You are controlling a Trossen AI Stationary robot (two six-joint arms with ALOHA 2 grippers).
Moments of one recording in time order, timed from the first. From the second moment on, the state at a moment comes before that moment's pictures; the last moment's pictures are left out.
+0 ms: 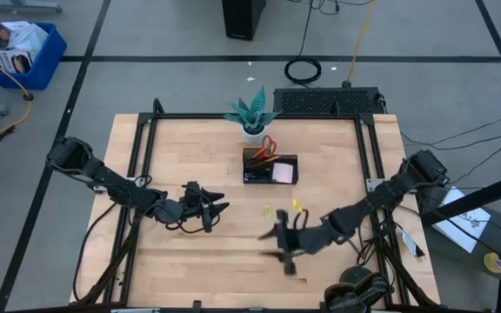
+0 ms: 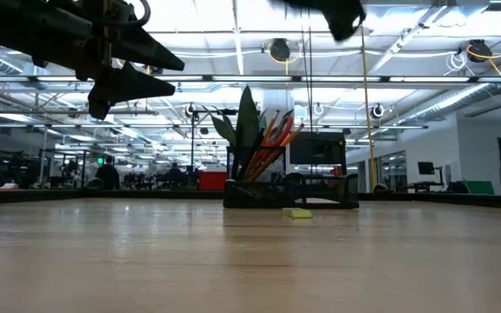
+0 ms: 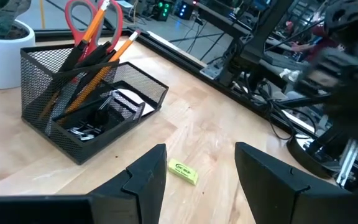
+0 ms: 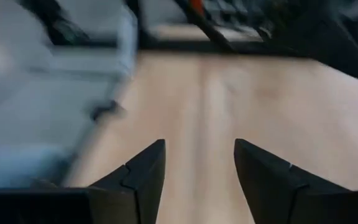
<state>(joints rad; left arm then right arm) -0.44 1.33 0.43 0.64 -0.71 -0.64 0.52 1.63 0.95 0.28 0.36 0.20</state>
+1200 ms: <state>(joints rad) -0.45 1.33 0.43 0.80 -0.71 -0.45 0.47 2.08 0.92 0.29 1.06 0.91</state>
